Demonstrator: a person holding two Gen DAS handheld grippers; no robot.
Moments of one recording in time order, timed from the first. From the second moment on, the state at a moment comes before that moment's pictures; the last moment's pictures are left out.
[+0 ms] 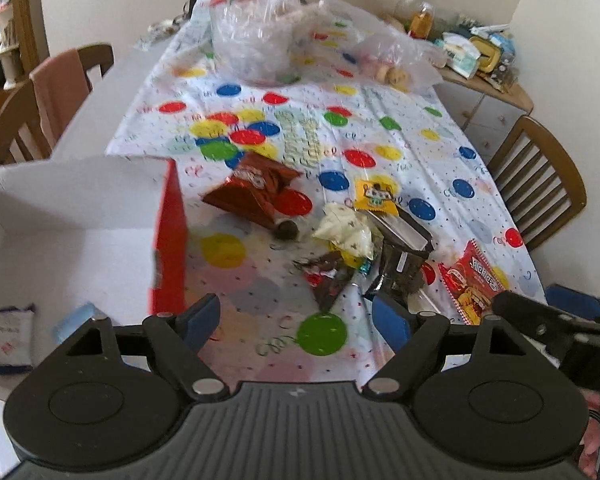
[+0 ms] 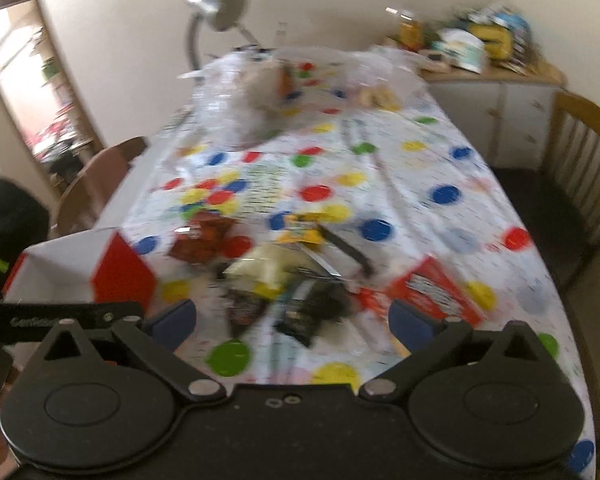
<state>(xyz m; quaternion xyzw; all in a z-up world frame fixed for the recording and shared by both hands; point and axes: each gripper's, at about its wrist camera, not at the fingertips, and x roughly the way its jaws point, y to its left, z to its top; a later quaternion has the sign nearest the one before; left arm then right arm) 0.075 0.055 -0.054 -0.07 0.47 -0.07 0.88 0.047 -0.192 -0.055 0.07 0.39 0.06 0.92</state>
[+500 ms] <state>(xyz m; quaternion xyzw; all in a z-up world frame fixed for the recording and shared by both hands) 0.118 0.020 -0.097 -0.08 0.52 -0.02 0.85 0.116 -0.283 -0.128 0.21 0.47 -0.10 0.85</state>
